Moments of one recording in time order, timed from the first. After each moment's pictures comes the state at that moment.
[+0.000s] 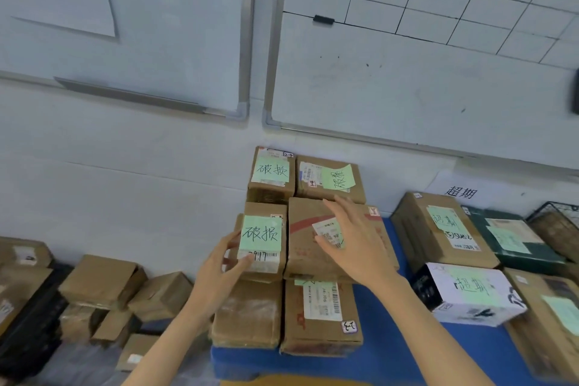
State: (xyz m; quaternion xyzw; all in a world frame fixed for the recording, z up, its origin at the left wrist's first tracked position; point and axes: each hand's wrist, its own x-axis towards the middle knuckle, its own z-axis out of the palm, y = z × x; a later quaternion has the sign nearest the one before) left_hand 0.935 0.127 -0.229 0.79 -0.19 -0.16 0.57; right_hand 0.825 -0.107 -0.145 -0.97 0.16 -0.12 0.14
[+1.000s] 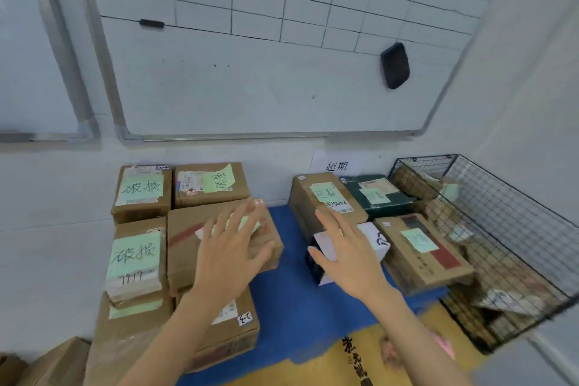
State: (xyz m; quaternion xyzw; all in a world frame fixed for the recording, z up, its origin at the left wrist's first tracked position) left_hand 0.845 -0.035 -0.154 0.82 -0.51 0.12 0.25; right_hand 0.656 -0.180 -0.131 -0.93 0.33 -0.15 0.11
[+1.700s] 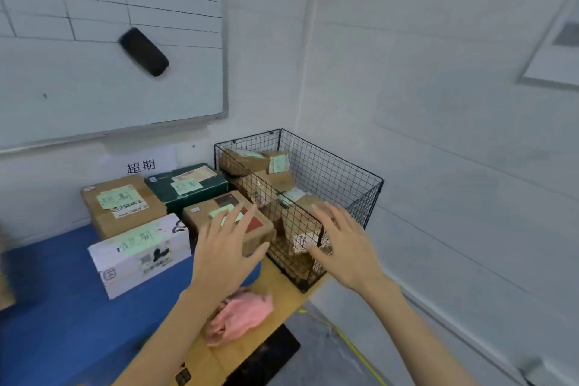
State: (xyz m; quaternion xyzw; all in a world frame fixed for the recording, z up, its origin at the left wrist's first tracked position) left_hand 0.477 -0.224 -0.131 0.70 -0.67 0.09 0.24; right_hand 0.238 -0.279 -0.102 -0.85 0.51 -0.14 -0.01
